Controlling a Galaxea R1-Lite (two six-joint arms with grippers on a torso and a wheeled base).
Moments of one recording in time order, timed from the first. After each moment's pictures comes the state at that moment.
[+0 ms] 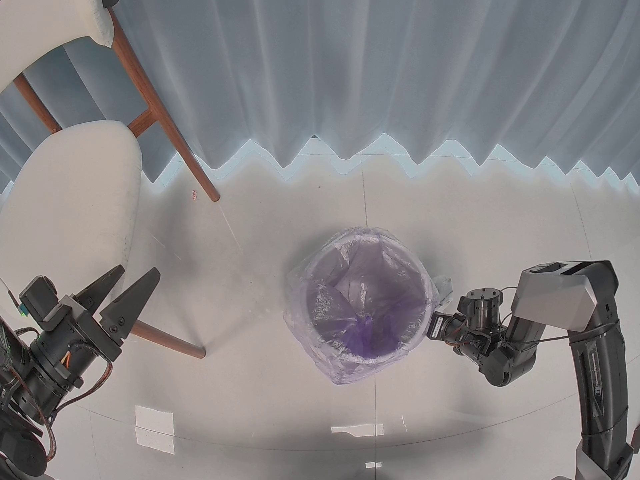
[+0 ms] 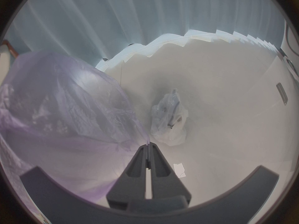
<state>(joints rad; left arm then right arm) -0.27 1.40 -0.02 -1.53 -0.20 -0.37 0.29 2.56 -0.88 -1.21 -0.07 0.37</state>
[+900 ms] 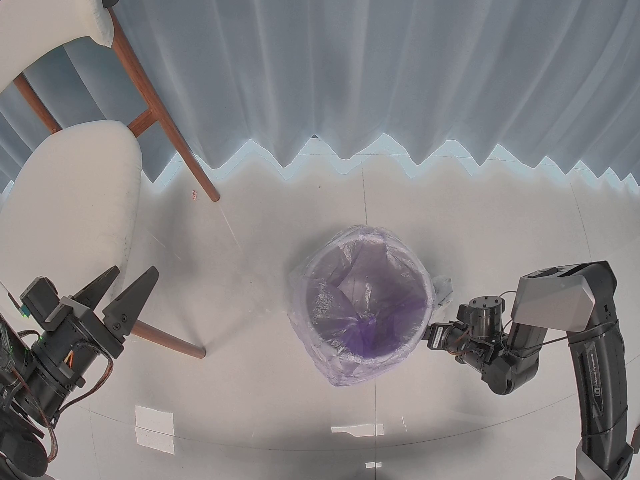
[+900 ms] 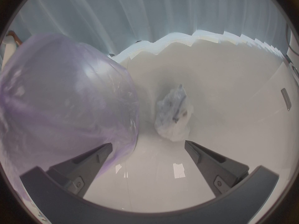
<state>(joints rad) -0.29 1.40 -0.02 -1.52 -0.11 -0.34 0.29 2.57 -0.81 -1.27 -0.02 0.33</state>
